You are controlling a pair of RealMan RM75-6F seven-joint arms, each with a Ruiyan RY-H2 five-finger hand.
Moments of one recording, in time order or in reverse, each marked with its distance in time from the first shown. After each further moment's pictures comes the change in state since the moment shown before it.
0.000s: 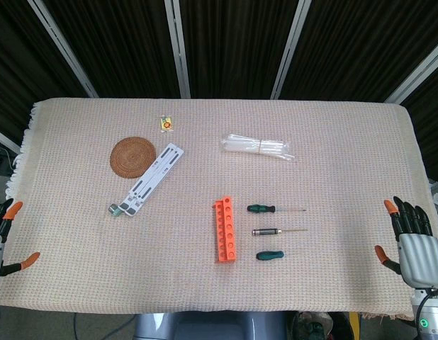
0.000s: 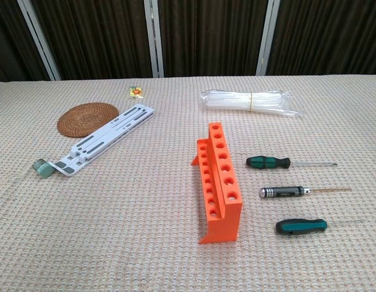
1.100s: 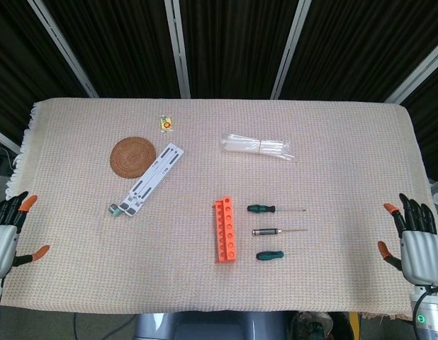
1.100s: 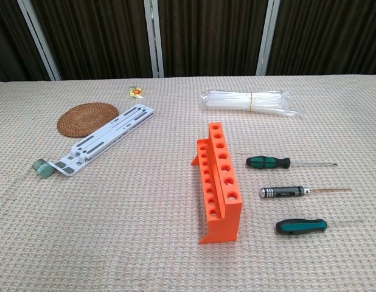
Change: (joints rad) left arm -0.059 0.005 -0.022 -0.048 -0.033 -0.074 0.078; right arm 0.006 -0.045 0.027 0.024 0.039 0.030 -0.039
